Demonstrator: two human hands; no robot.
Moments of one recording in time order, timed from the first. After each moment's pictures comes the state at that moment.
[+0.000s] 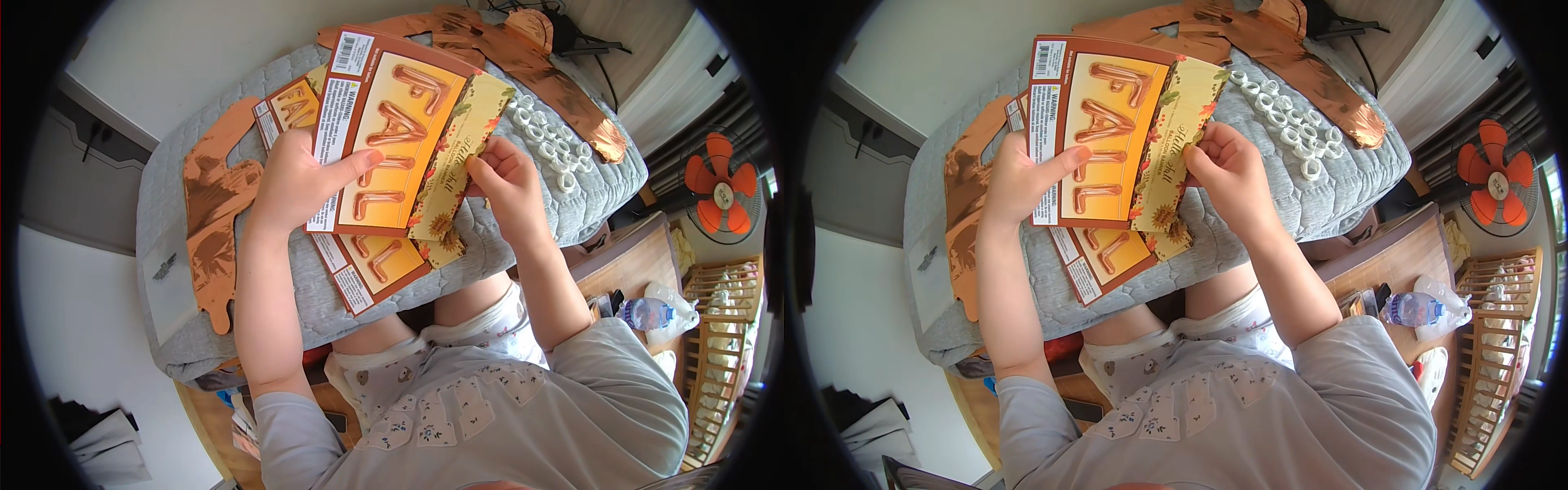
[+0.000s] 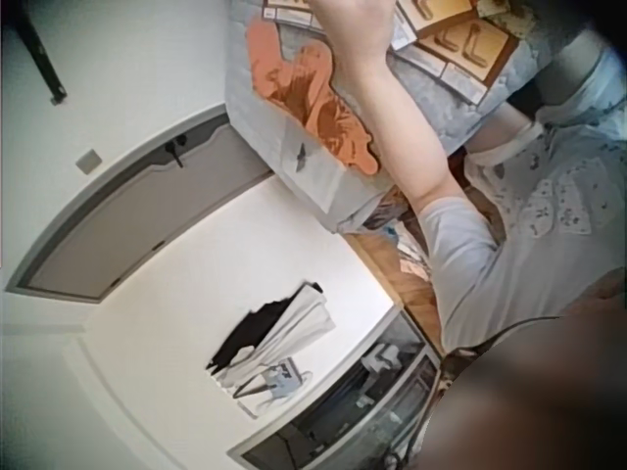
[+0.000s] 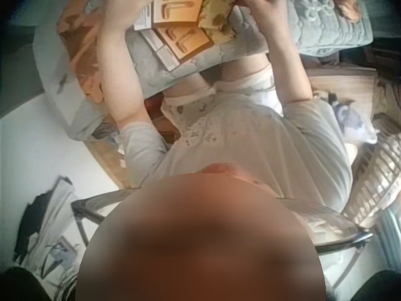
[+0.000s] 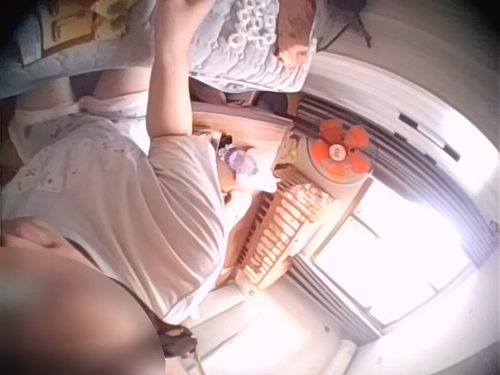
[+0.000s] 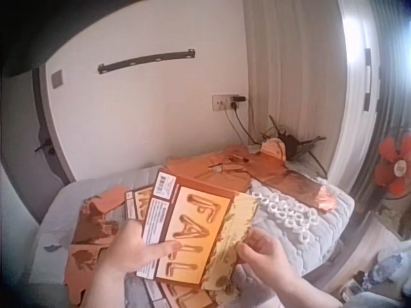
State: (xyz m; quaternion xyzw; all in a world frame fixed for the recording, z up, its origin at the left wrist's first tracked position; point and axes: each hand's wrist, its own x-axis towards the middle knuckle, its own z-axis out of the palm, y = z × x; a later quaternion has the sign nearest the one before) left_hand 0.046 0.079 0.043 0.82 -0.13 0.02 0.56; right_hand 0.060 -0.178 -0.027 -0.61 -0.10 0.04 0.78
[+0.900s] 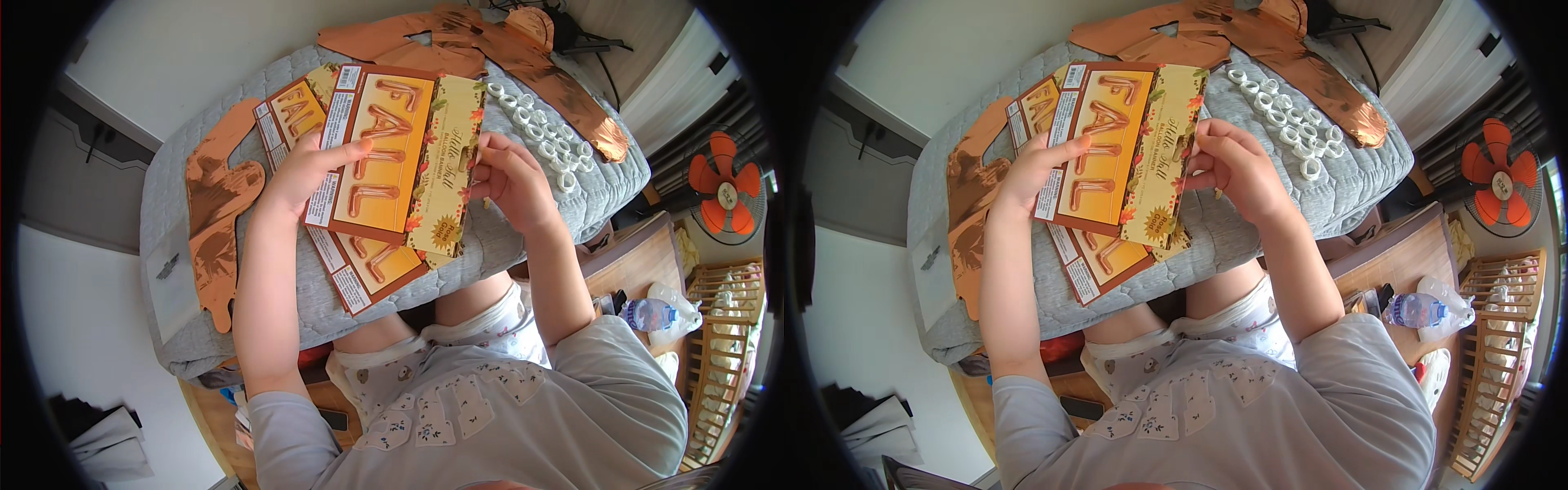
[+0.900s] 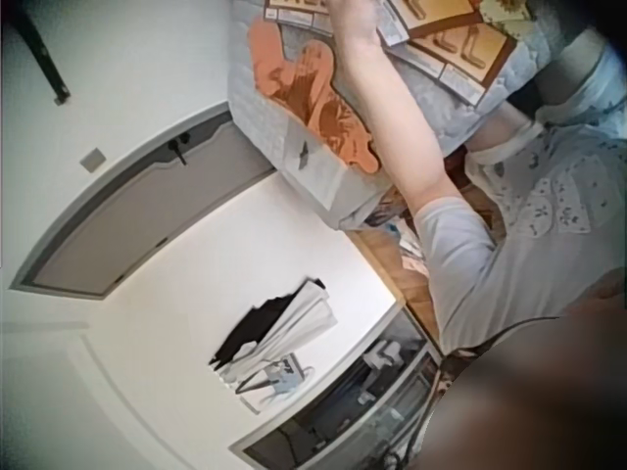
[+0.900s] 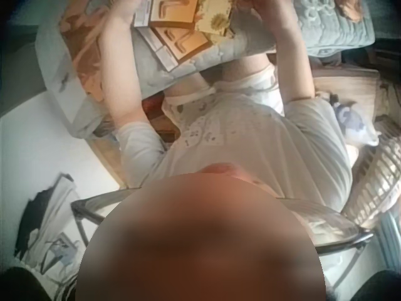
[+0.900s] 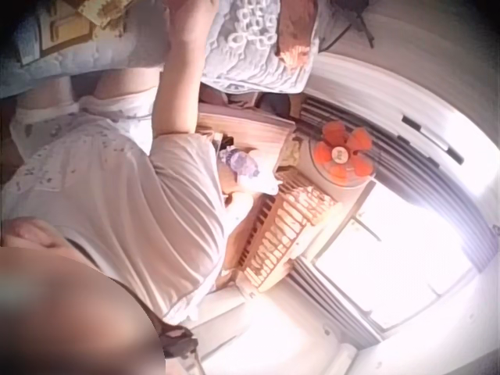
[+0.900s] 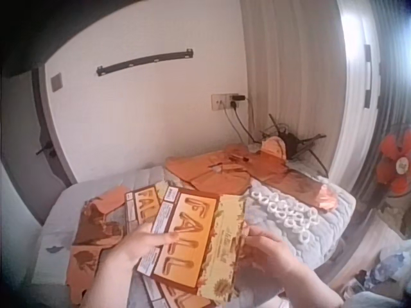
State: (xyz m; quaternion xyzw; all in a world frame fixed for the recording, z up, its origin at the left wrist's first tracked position) left_hand 0.075 0.087 0.015 0.70 -0.01 -0.13 0.70; right_hand 0.082 -0.205 -0.032 -0.48 -0.15 0.20 0.84
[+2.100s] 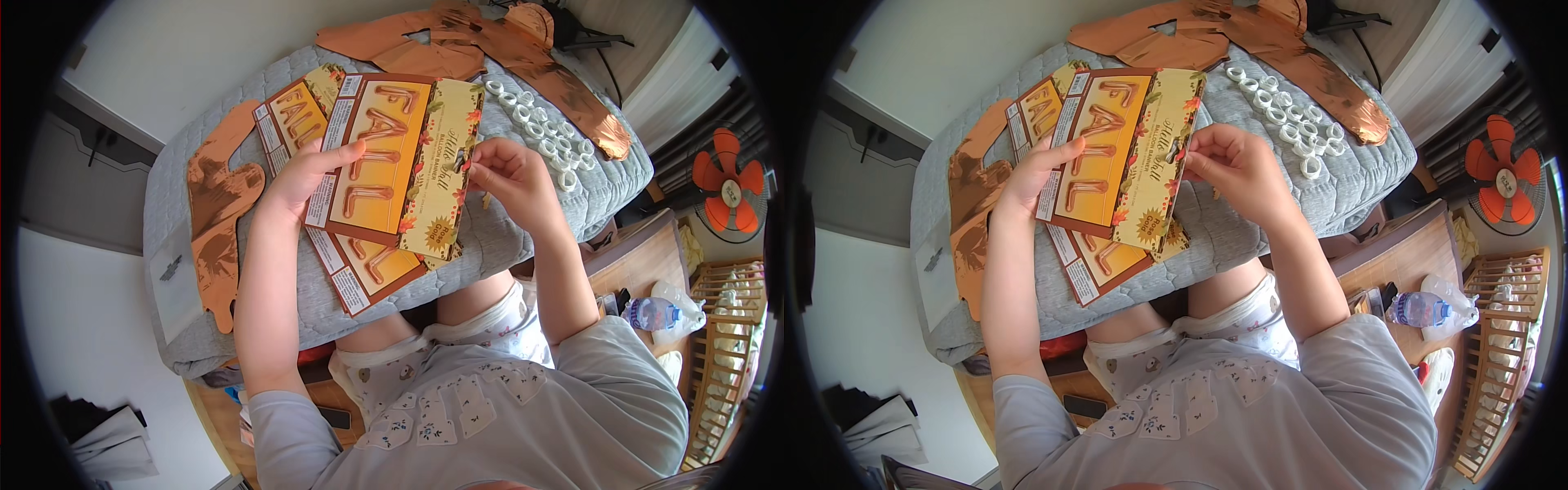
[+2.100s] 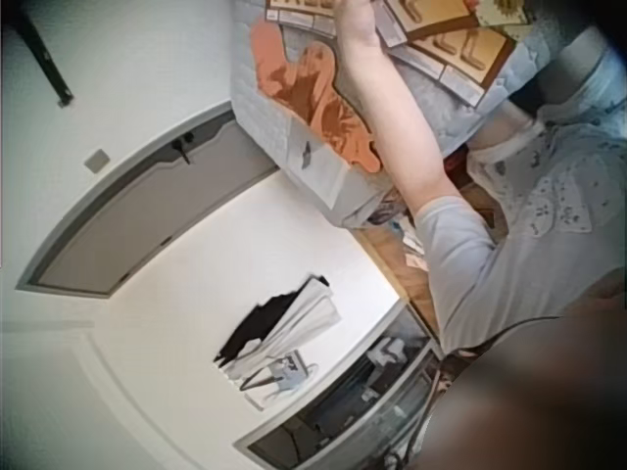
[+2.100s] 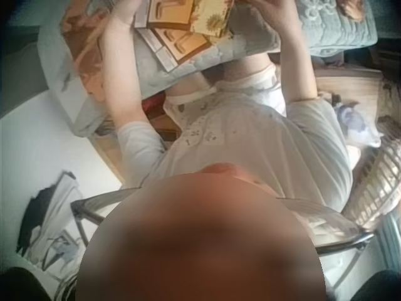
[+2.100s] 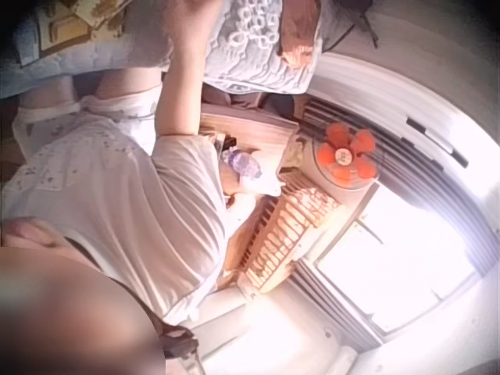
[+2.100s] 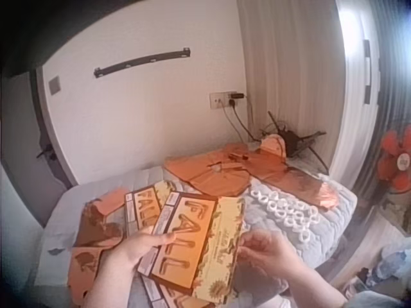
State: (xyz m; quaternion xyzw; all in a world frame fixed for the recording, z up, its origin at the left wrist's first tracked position) left_hand 0.077 0.088 0.006 0.64 0.02 -0.16 0.75; right_hand 0.071 -0.208 -0.024 -0.64 -0.18 0.10 0.74
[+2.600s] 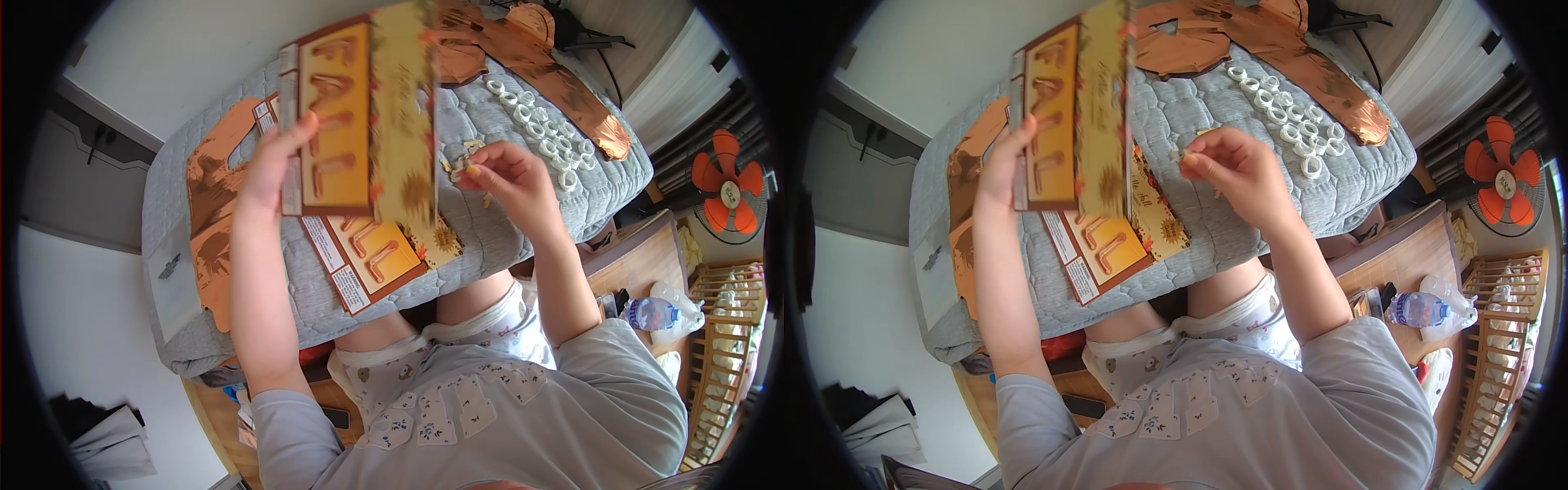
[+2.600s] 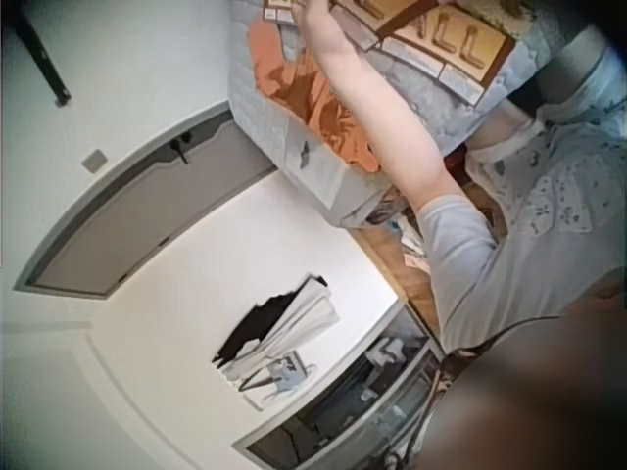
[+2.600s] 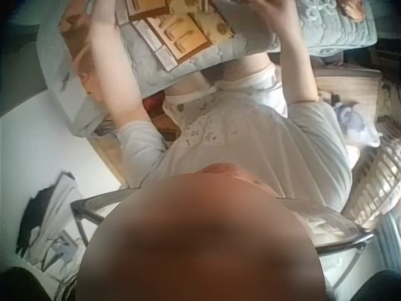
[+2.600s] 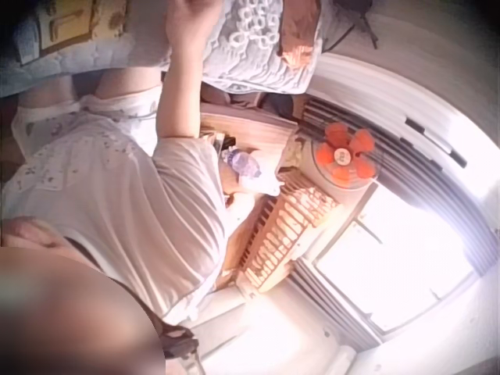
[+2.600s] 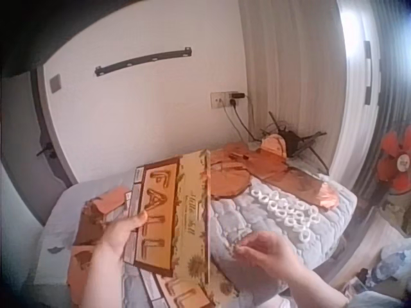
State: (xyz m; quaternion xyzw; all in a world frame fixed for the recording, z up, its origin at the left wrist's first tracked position) left_hand 0.081 0.124 0.014 0.61 -0.02 -0.10 0.79; right_hand 0.063 -0.205 -0.032 -0.58 -0.16 0.11 0.79
